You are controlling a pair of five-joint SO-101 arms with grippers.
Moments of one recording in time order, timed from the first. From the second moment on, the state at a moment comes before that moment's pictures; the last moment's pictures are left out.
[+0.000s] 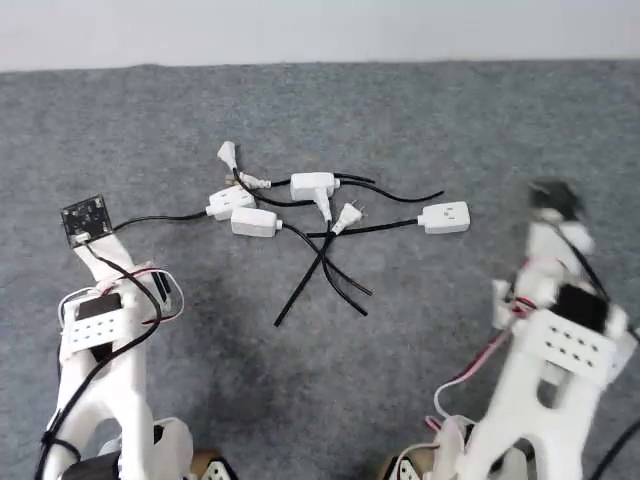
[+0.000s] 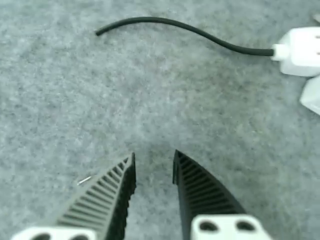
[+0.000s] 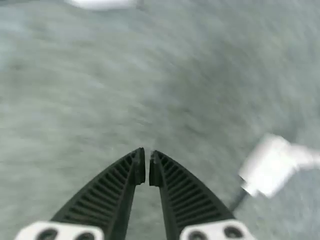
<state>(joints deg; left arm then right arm) -21.0 -25.5 64.0 37.0 11.8 27.4 -39.3 46.9 66.7 23.9</state>
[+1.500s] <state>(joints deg) -27.8 -14.1 57.1 33.5 17.1 3.3 -1.9 19.8 45.5 18.2</state>
